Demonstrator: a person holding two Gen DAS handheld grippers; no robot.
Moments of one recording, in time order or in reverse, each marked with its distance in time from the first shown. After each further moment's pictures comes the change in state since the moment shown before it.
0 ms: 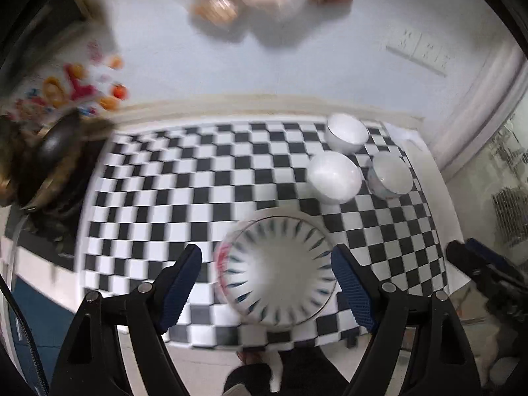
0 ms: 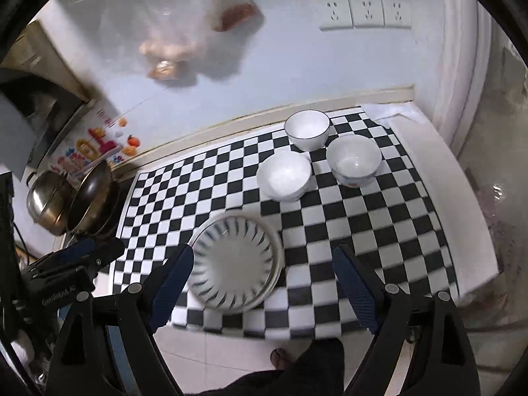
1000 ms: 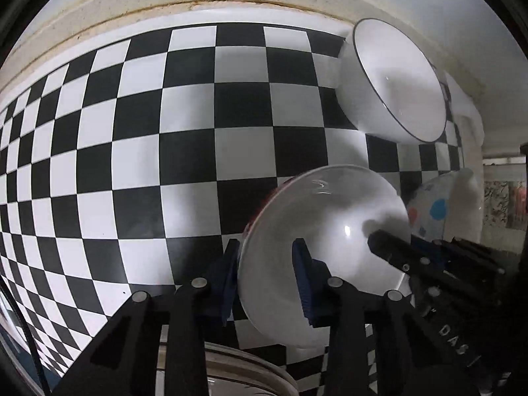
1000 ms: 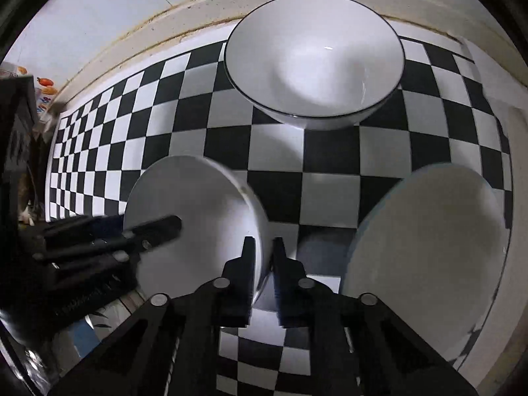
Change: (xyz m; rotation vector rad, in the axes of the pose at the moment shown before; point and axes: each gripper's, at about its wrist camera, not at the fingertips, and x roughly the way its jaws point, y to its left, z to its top) left arm 0.283 -0.065 0.110 -0.041 0.486 -0.102; right arm 0.343 -0.075 0.143 -0.104 0.551 0.018
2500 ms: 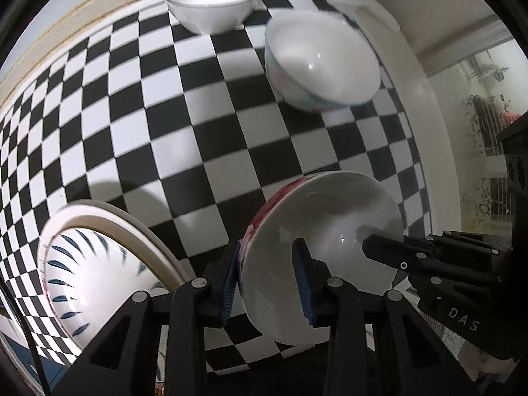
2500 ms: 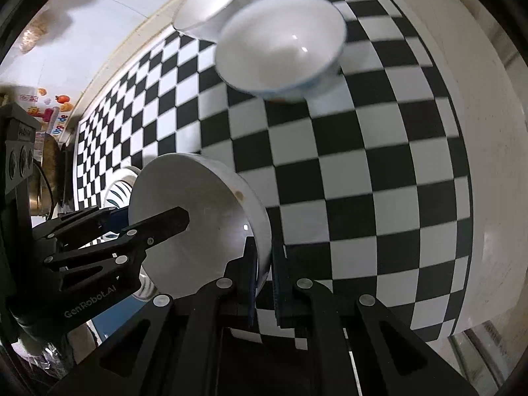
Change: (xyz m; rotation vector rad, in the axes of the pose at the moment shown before) left arm -0.015 -0.108 -0.133 0.251 0.029 -0.009; right arm -0.070 -0.089 -0.198 0.202 0.005 0.110
